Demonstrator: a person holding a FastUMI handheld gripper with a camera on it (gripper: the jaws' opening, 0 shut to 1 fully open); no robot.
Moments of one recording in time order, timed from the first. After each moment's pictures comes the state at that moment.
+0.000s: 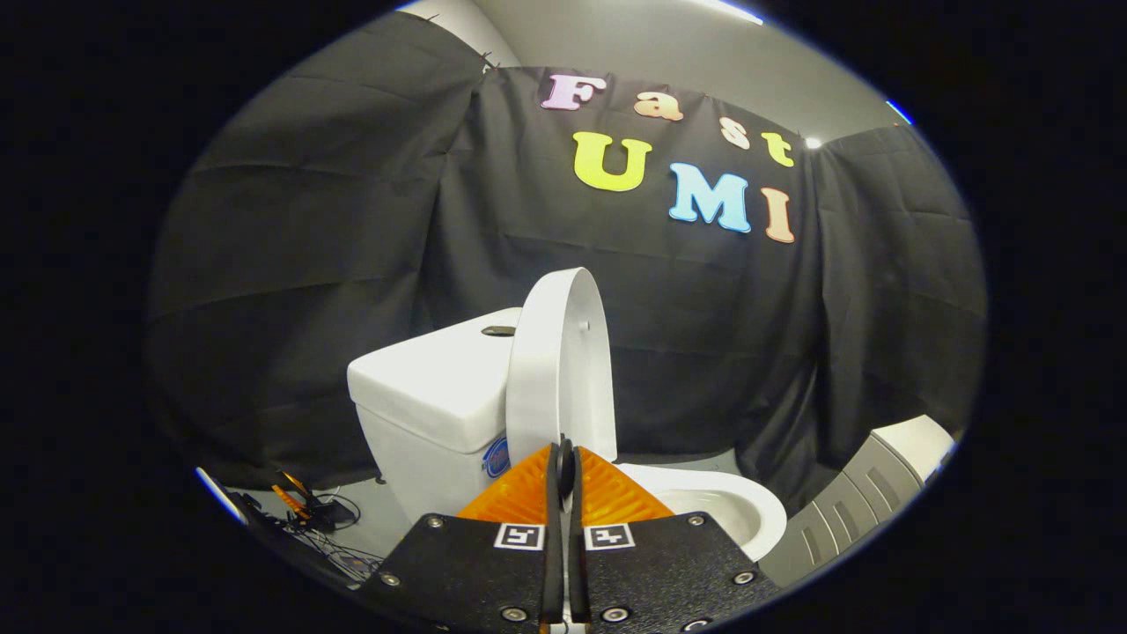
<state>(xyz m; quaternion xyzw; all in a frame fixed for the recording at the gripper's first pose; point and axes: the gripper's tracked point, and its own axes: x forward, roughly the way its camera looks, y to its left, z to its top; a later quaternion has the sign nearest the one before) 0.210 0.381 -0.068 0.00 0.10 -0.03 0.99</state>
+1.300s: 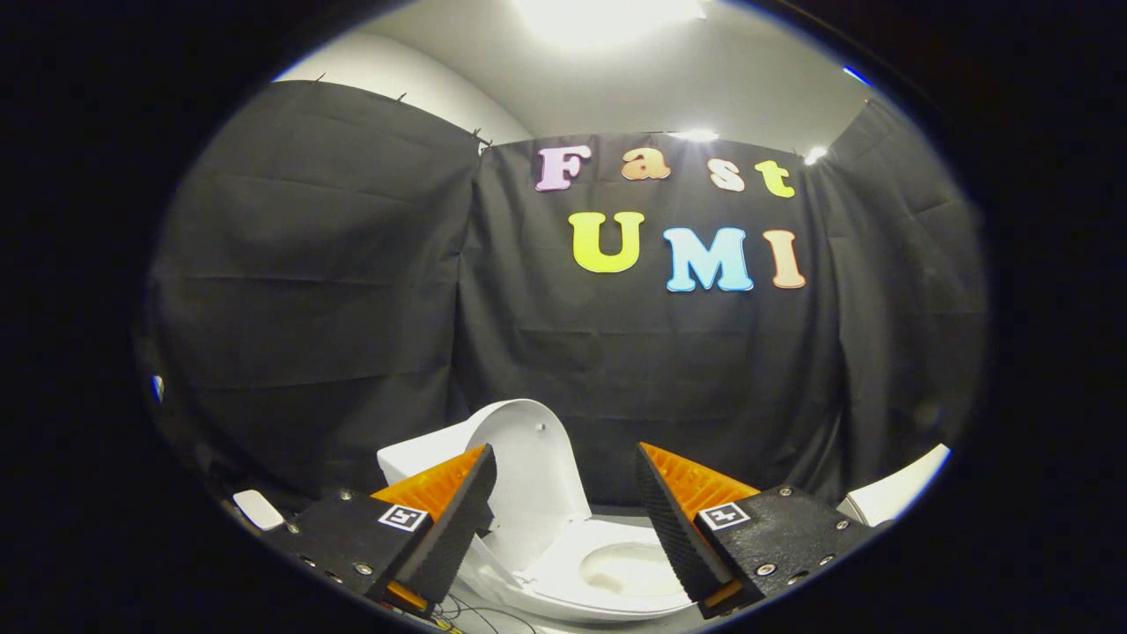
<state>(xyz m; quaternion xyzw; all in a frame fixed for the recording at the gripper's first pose) 0.122 0.188 0.075 0.04 -0.03 0.07 1.00</state>
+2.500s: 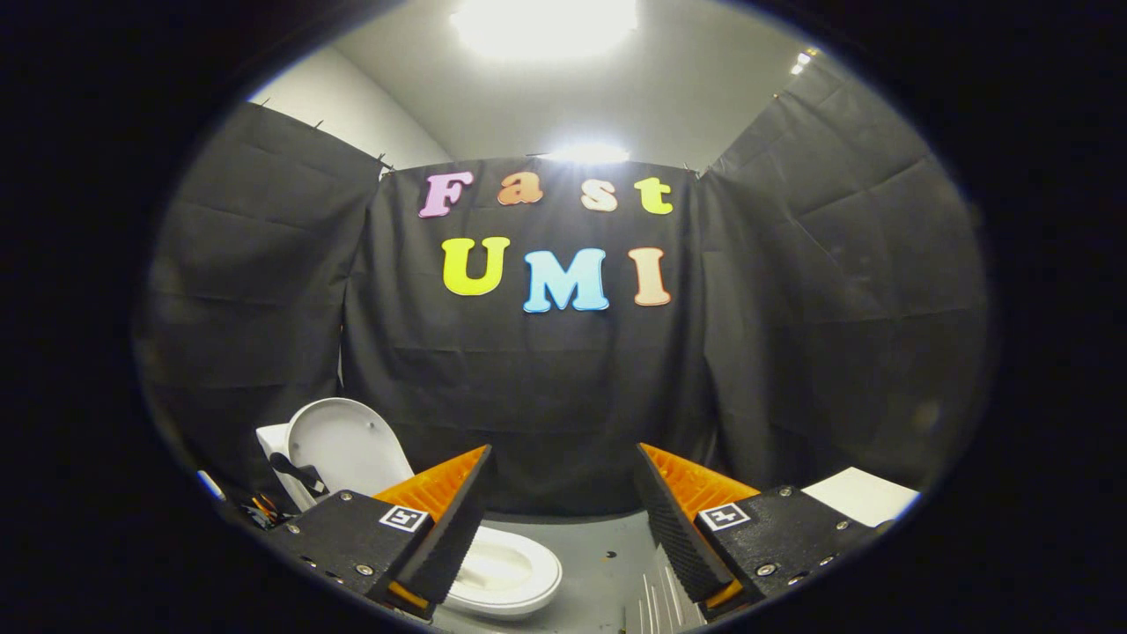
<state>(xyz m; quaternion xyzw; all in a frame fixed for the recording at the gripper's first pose) 0.045 -0.113 0.039 0.05 -0.05 -0.09 0.99</state>
